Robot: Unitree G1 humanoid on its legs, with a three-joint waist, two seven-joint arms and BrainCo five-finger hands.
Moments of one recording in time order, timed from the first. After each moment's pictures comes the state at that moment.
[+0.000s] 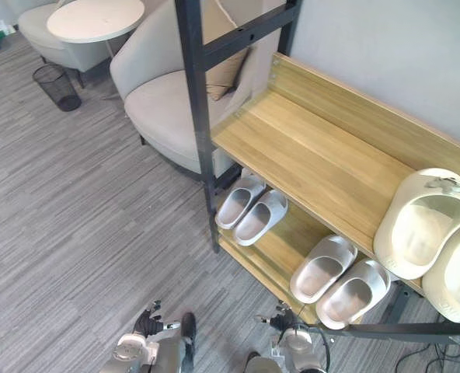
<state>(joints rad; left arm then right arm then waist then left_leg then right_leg) 0.03 0.08 -0.10 0.89 0.06 -0.07 0.11 -0.07 -0.09 -0.04 0.99 -0.02 -0.06 -0.09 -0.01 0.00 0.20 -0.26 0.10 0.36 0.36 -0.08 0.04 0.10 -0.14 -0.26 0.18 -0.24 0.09</state>
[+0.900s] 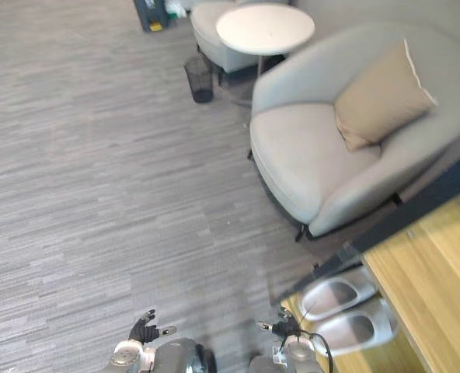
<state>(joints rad) 0.03 0.05 -0.01 0.94 0.07 -0.07 0.11 -0.03 -0.09 -0.03 1.00 -0.02 -0.06 -0.08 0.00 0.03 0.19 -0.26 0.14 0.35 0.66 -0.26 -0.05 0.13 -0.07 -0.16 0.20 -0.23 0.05</state>
